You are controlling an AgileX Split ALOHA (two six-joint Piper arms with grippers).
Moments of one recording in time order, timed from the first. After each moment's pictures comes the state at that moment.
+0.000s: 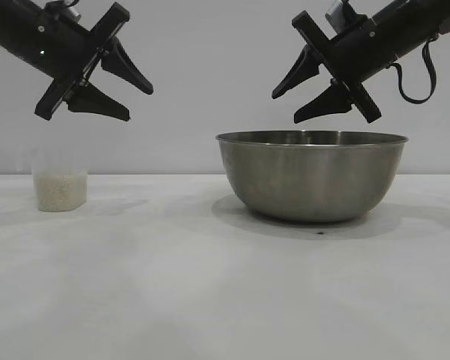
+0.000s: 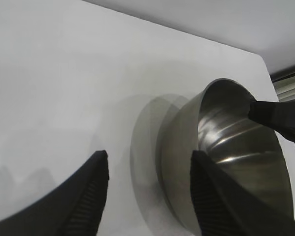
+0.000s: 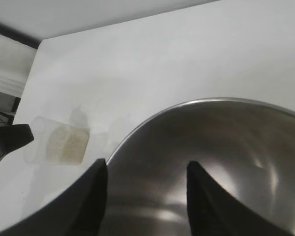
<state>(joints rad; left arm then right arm) -0.08 2.02 -1.28 -1.58 0.67 1.16 0.12 2.17 -1.56 1.33 0.85 -0.88</state>
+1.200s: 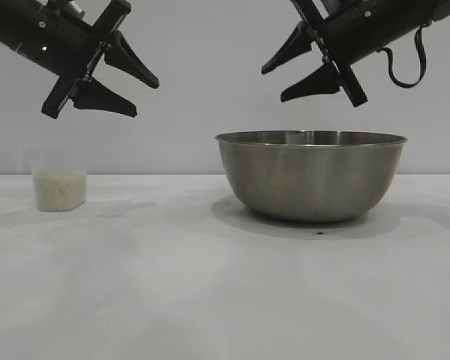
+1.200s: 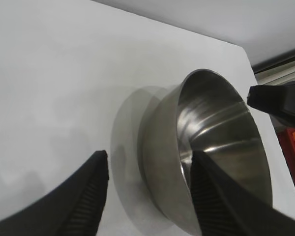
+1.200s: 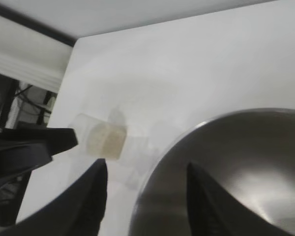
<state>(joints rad) -0.08 2.02 -1.28 -1.58 0.75 1.16 0.12 2.17 -1.68 1.30 1.00 -0.80</state>
